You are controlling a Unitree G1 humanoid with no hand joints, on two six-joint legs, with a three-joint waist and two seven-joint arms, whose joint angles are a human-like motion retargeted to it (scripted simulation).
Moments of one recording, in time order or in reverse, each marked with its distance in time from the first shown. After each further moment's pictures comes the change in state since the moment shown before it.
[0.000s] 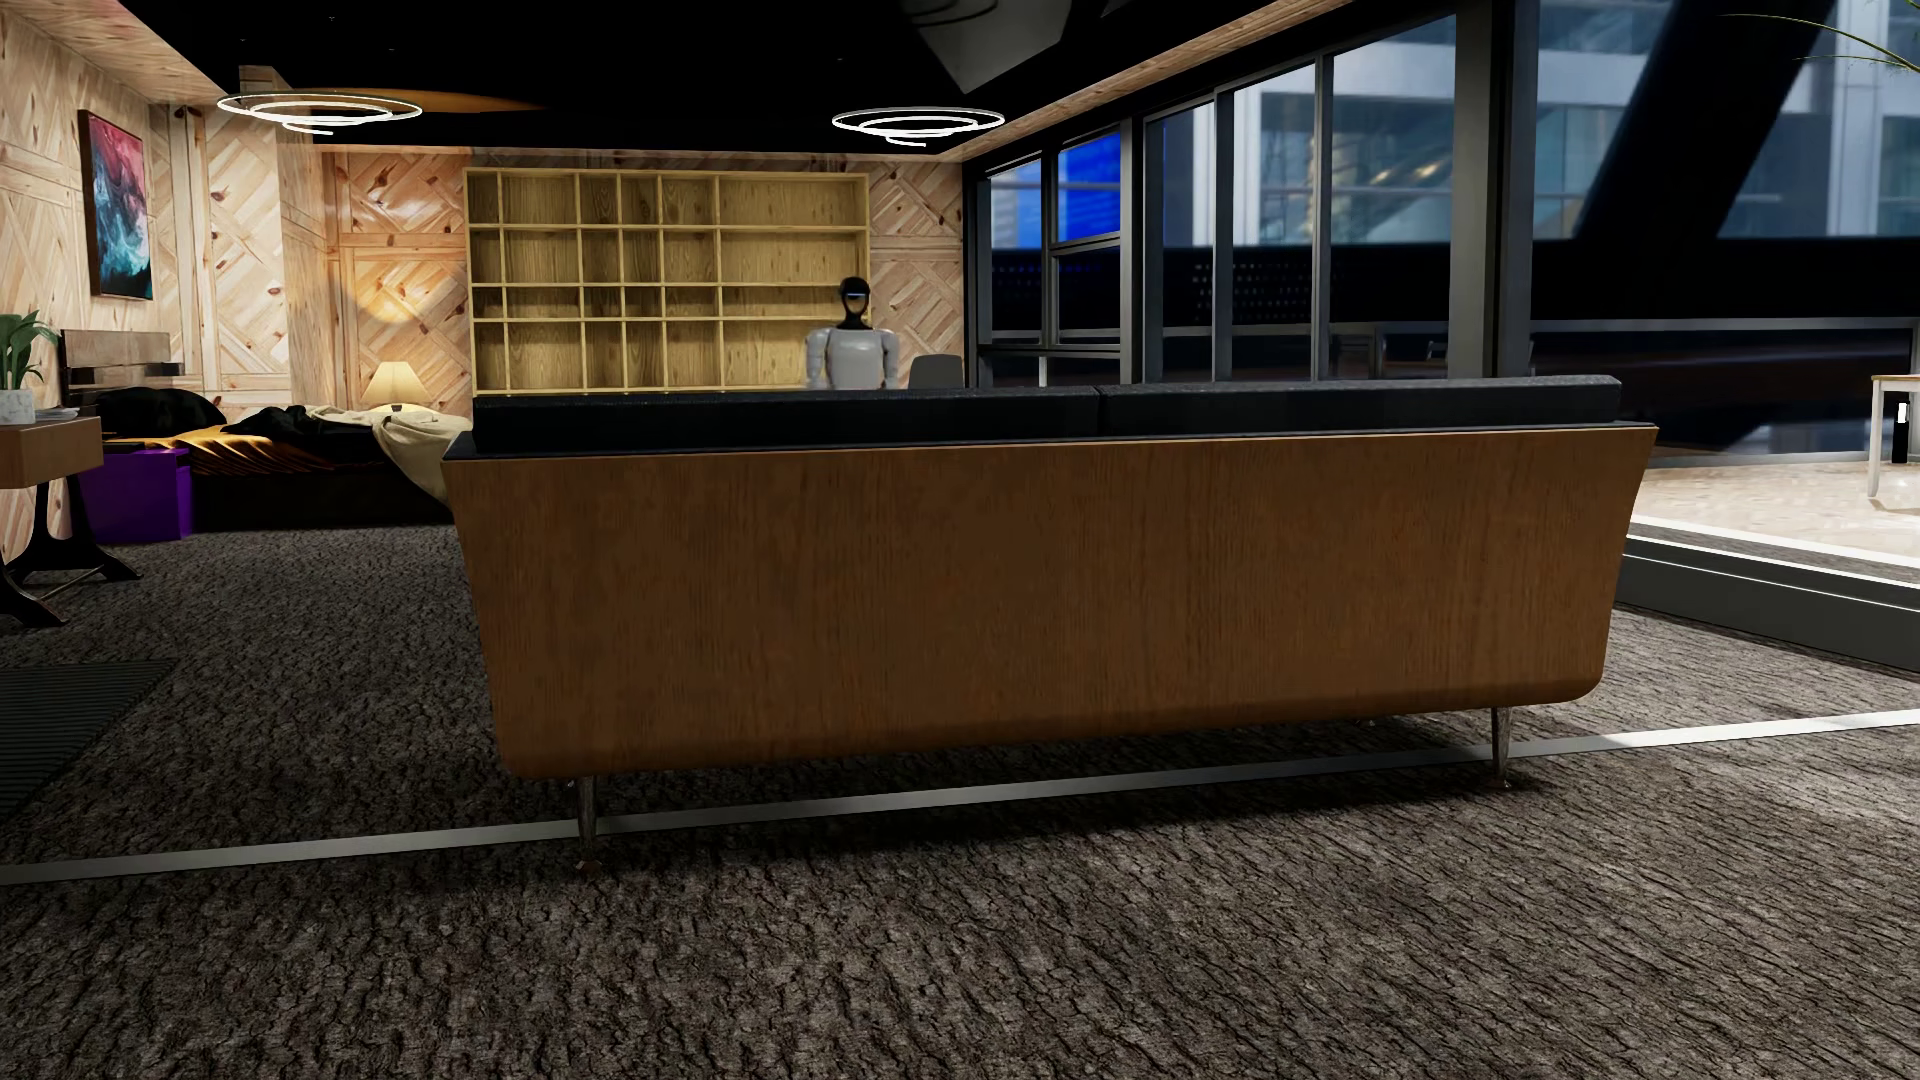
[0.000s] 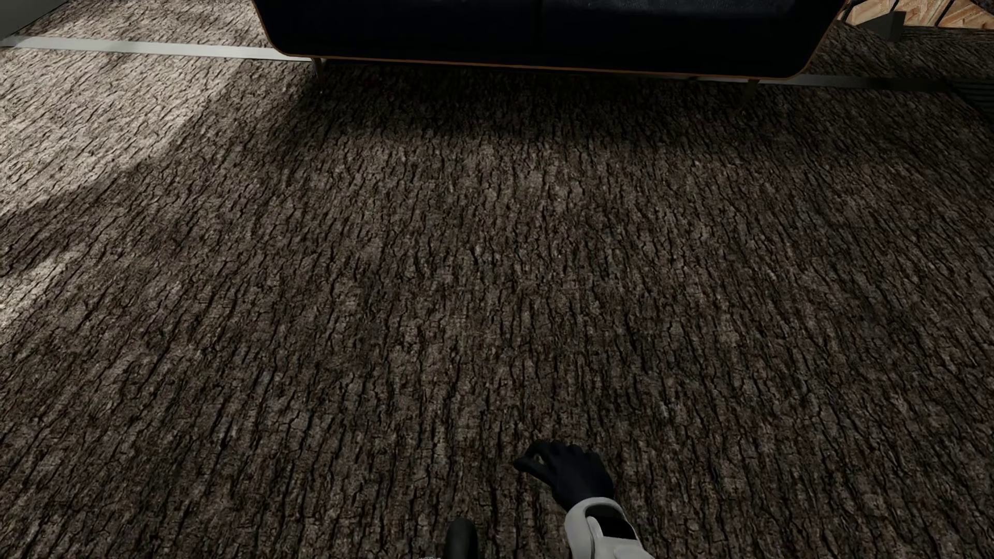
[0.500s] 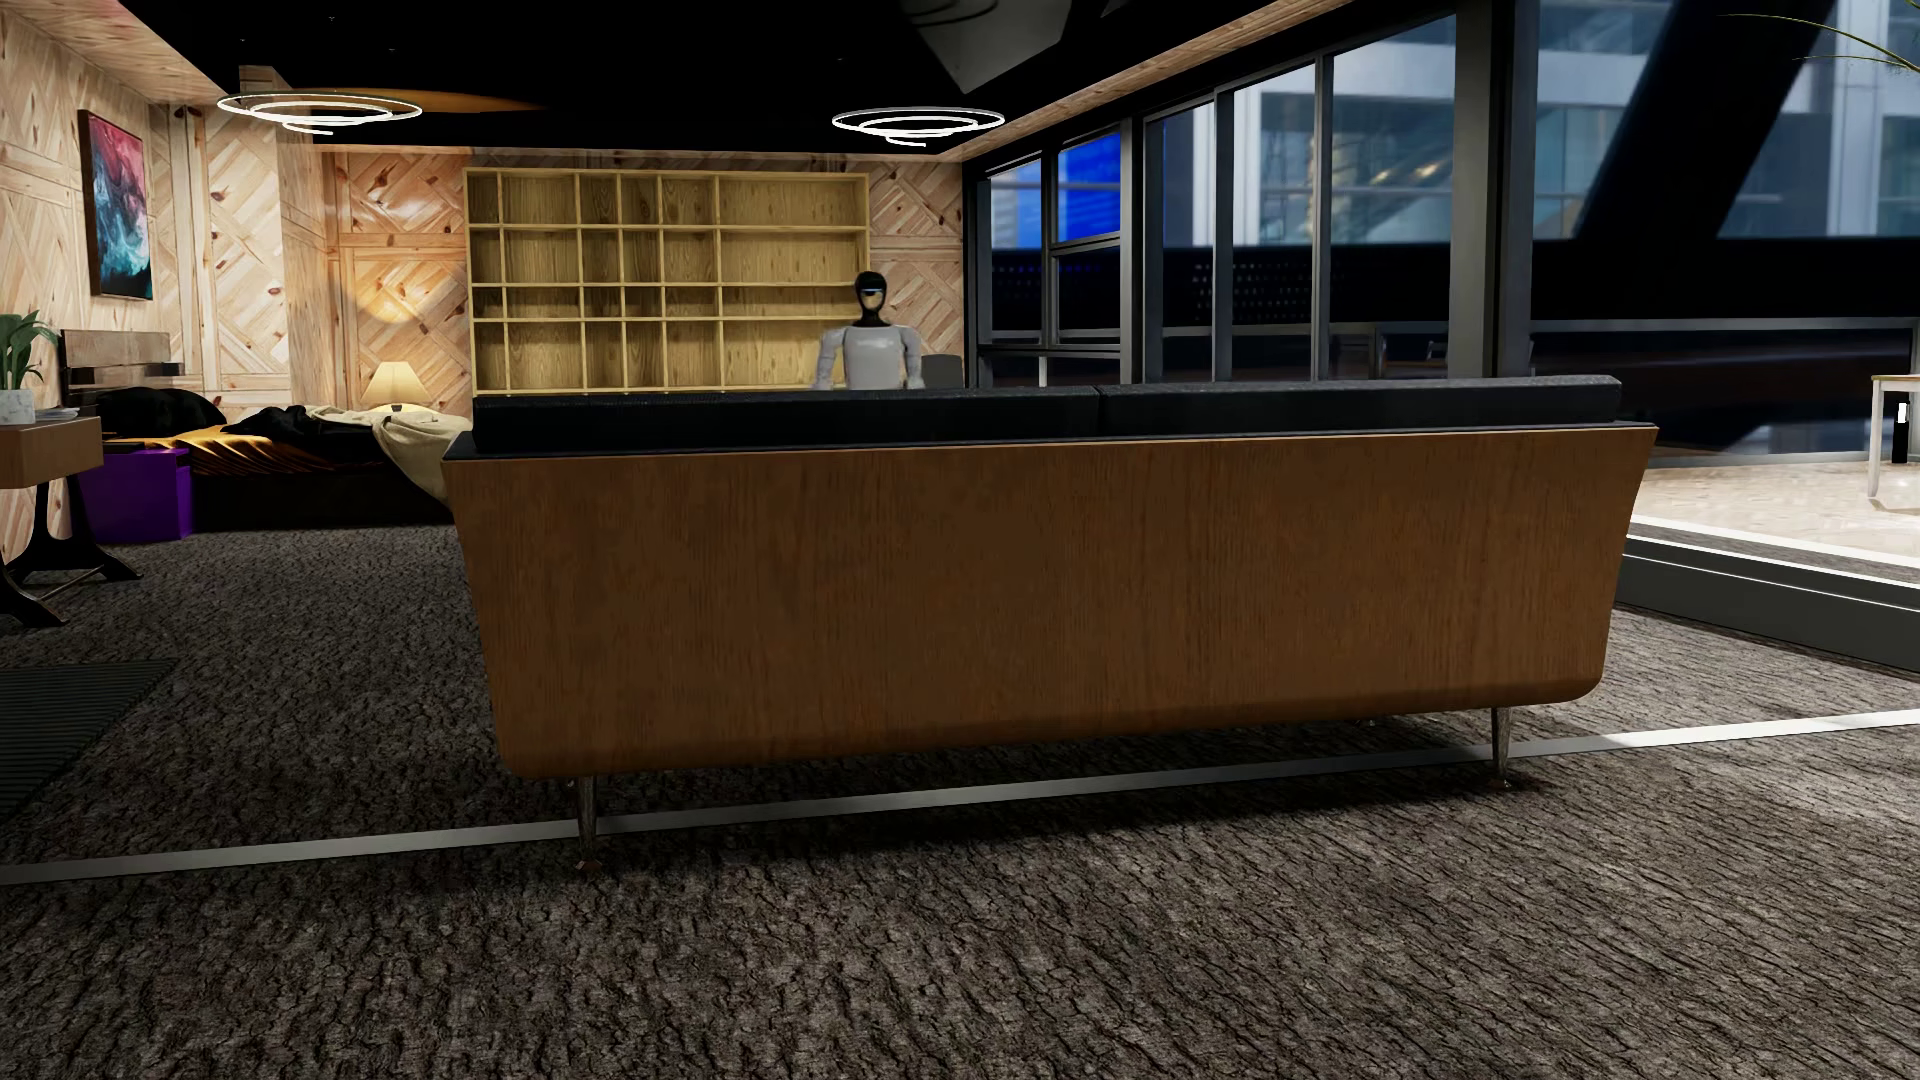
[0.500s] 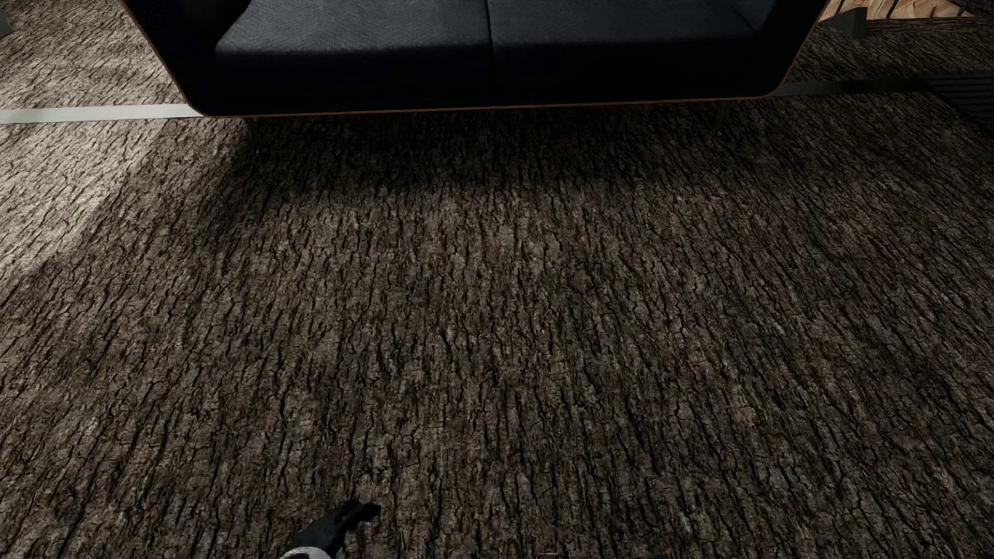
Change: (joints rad) body 0.515 -0.719 -0.079 -0.225 -0.280 -0.164 0.113 0.002 0.014 0.037 0.322 -0.225 0.294 -0.318 0.173 -0.043 -0.118 0.112 0.070 -0.034 -0.208 0.109 -0.058 0.071 0.176 -0.070 0.140 0.087 0.101
